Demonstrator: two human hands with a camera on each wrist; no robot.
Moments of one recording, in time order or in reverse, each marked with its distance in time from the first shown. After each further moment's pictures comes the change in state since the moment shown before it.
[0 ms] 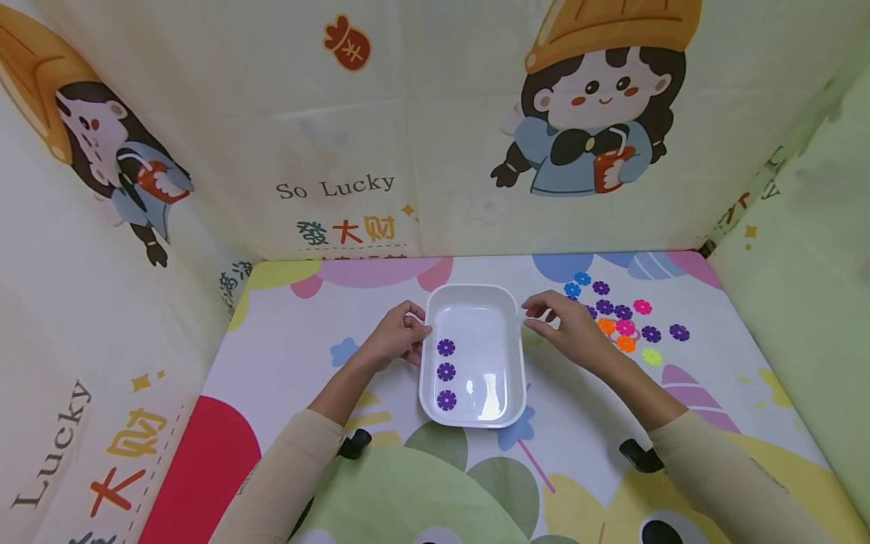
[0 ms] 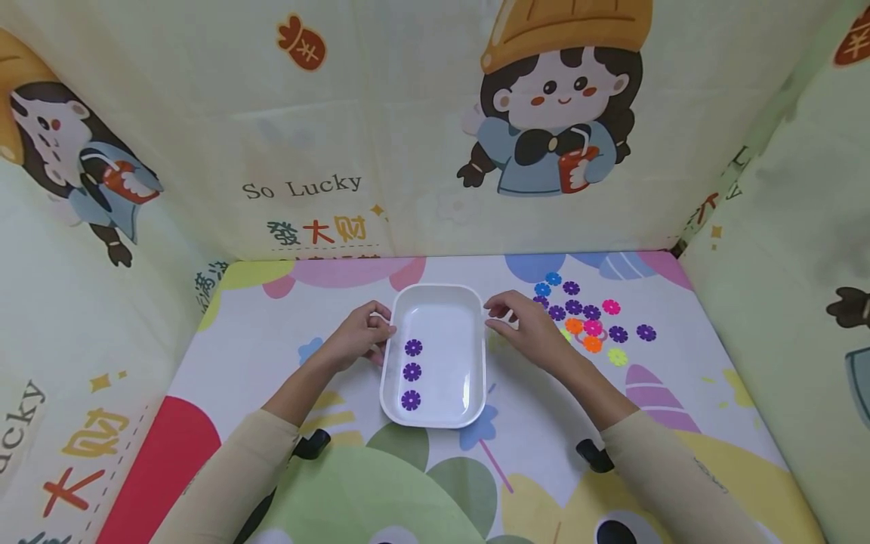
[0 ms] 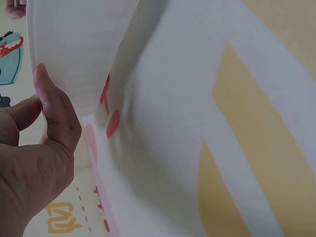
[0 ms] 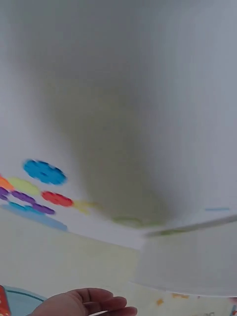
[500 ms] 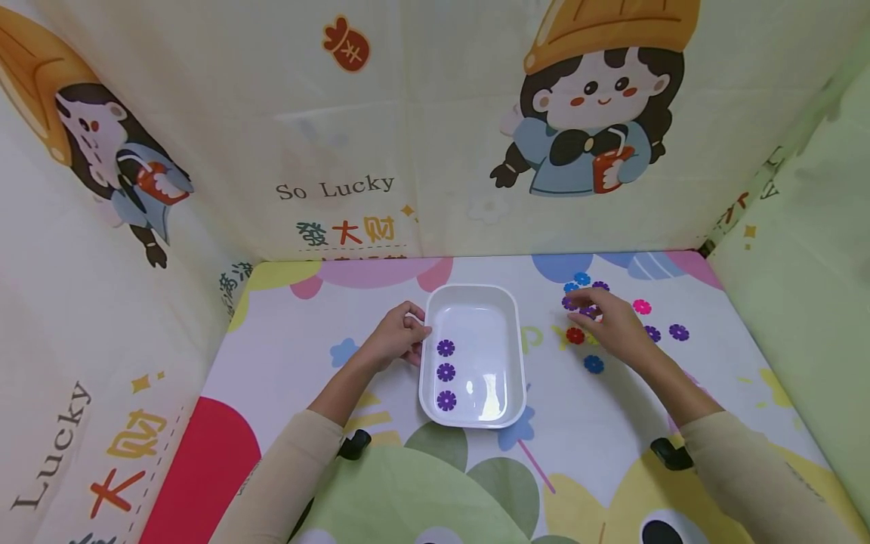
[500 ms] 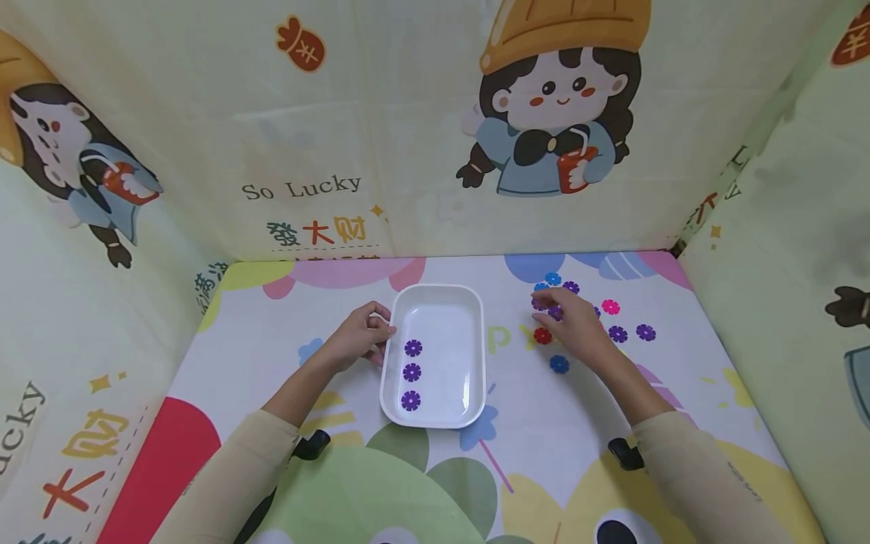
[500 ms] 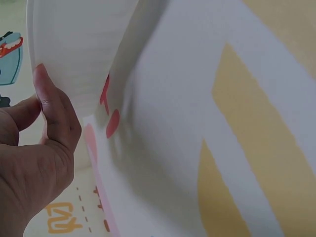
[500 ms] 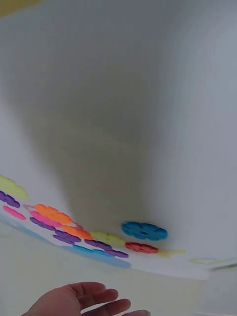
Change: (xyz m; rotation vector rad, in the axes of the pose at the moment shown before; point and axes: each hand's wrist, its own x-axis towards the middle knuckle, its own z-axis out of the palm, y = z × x) left_hand 0.001 0.000 0.001 0.008 0.004 -0.005; right_hand -0.016 0.052 -0.039 -0.098 -0.022 0.221
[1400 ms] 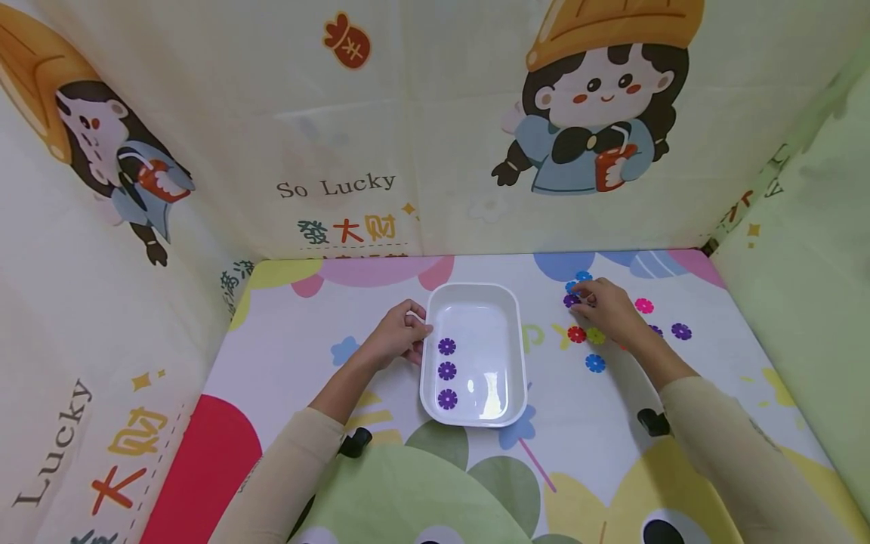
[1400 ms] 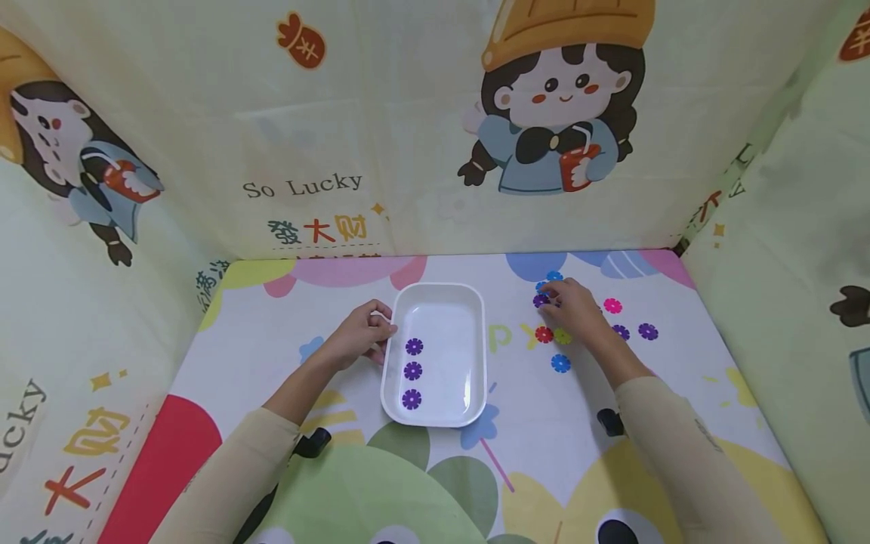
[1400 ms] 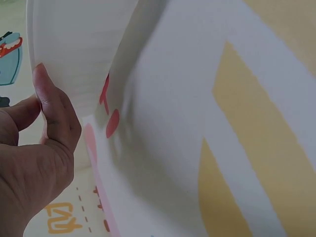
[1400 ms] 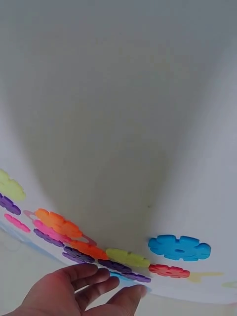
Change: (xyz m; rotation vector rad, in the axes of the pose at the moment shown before) left_hand 0.000 0.001 0.000 0.003 -0.005 -0.003; right_hand 0.037 0.030 0.005 -0.104 -0.125 0.112
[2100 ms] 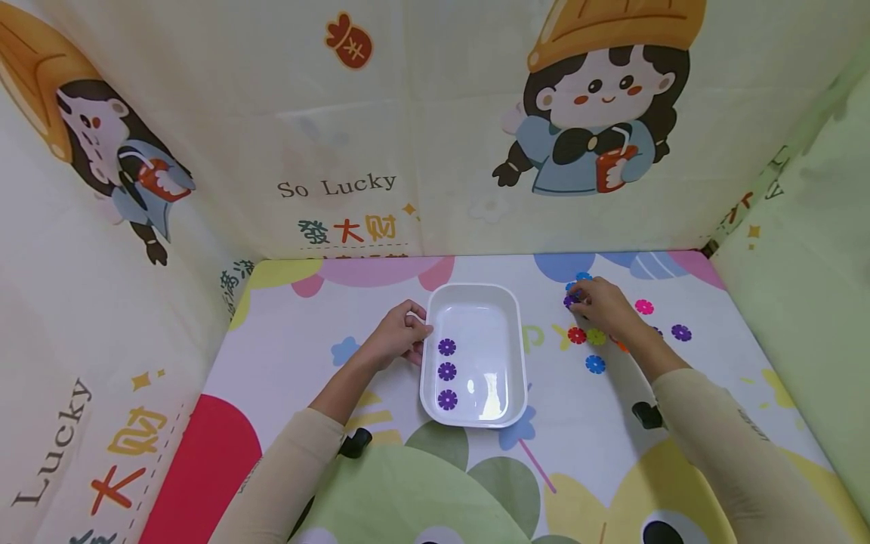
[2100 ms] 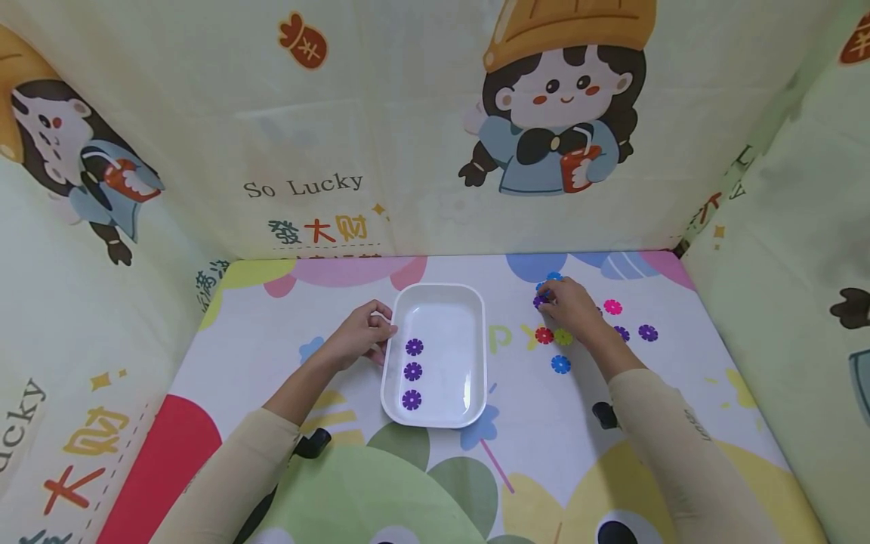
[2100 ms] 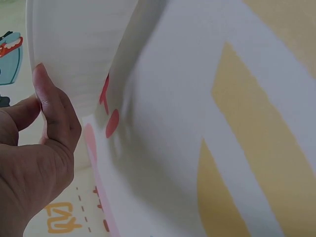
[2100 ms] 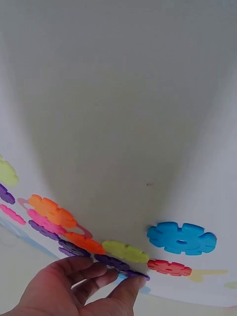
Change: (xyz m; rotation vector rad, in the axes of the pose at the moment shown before) left_hand 0.000 -0.001 0.000 0.011 0.005 -0.008; right_hand 0.010 -0.004 -0.001 -0.044 -0.064 0.003
